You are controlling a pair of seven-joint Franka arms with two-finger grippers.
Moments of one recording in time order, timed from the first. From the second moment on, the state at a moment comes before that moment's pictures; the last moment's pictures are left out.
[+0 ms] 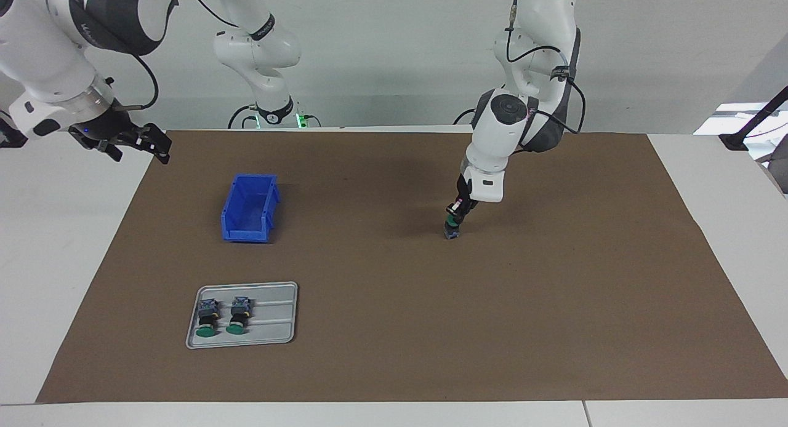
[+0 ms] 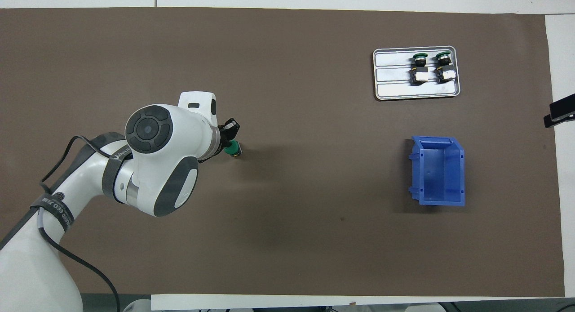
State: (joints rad) left arm -0.56 0.12 -0.03 -2.12 -0.12 2.36 -1.13; right arm -0.03 0.06 -0.16 -1.55 -0.04 1.45 -0.11
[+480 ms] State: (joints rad) left arm -0.56 0.12 -0.03 -2.13 -0.12 2.39 -1.12; right arm -0.03 0.06 -0.16 -1.55 -0.04 1.45 -0.11
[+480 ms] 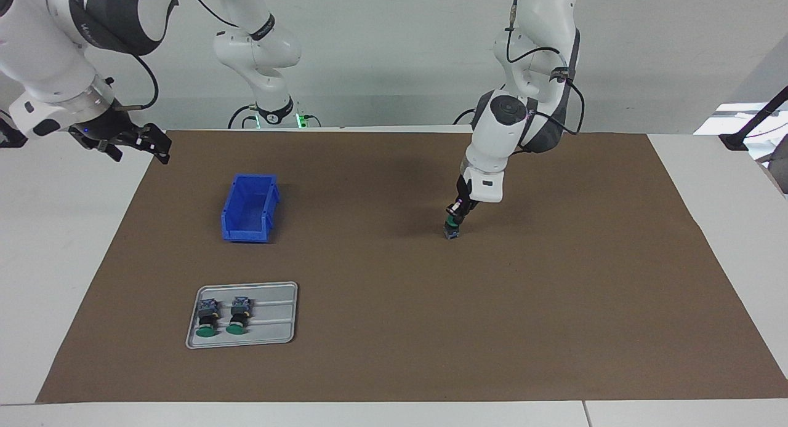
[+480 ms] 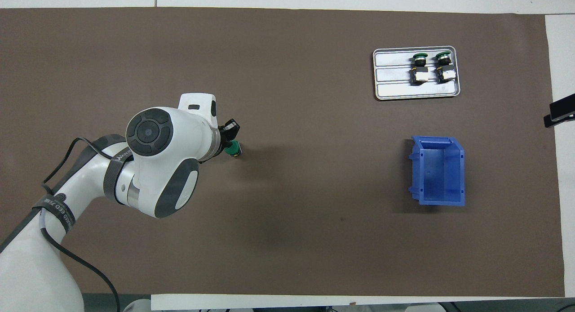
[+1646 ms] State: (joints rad) left arm -0.29 0.07 -0.01 -1.85 -0.16 1.99 -0.98; right arm -0.03 0.06 -0.16 -1.55 -0.04 1.45 -0.11
